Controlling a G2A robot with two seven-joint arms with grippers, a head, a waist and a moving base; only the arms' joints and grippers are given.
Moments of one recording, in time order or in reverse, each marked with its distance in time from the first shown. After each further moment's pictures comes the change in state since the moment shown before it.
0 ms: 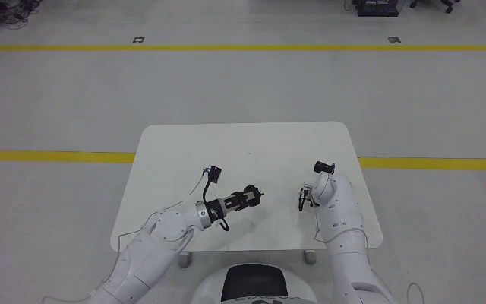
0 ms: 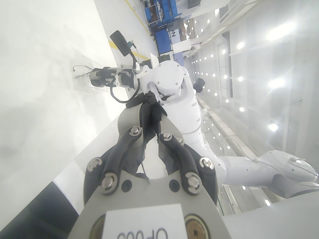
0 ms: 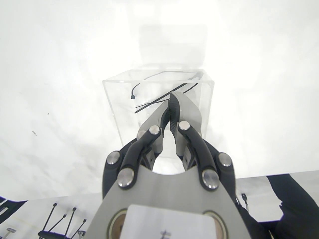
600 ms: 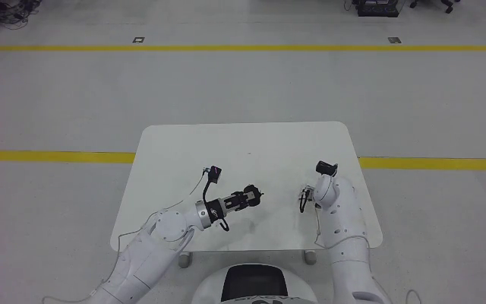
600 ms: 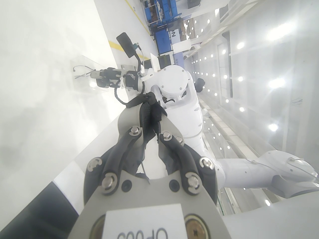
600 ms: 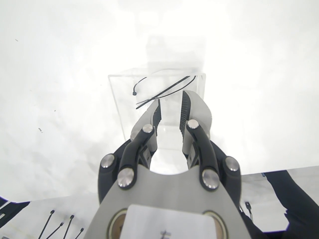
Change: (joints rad) left arm 0.000 0.000 0.000 0.000 0.000 0.000 0.000; right arm -0.048 -0.005 -0.009 -0.080 0.000 0.000 -0.013
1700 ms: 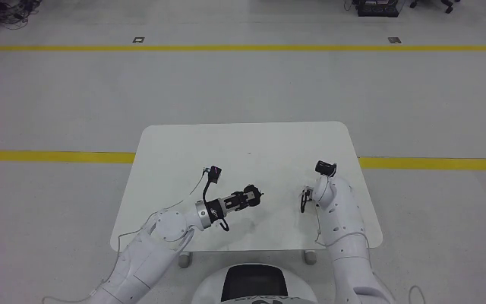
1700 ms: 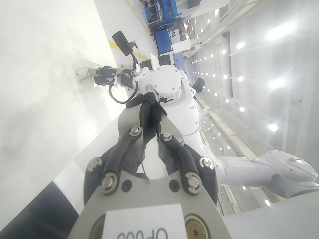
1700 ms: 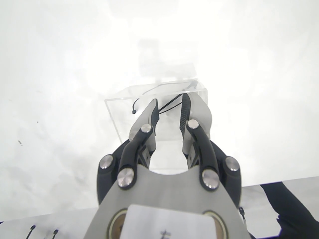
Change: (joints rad) left arm 0.000 0.000 0.000 0.000 0.000 0.000 0.000; right arm 0.031 0.028 -0.027 0.088 0.000 0.000 -0.068
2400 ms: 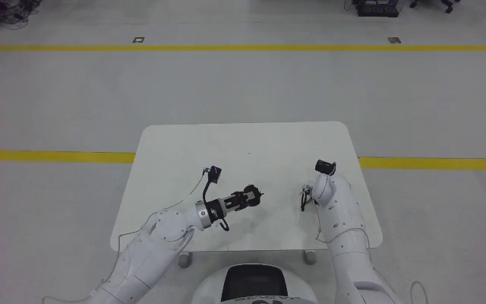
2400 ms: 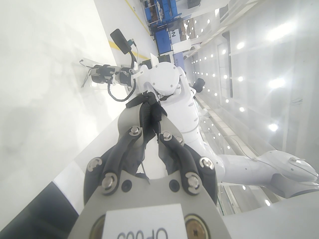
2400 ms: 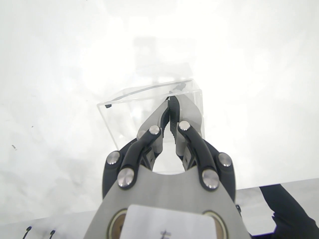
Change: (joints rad) left arm 0.000 0.000 0.000 0.000 0.000 0.000 0.000; right arm 0.023 0.010 -0.002 0.037 0.000 0.000 -0.005
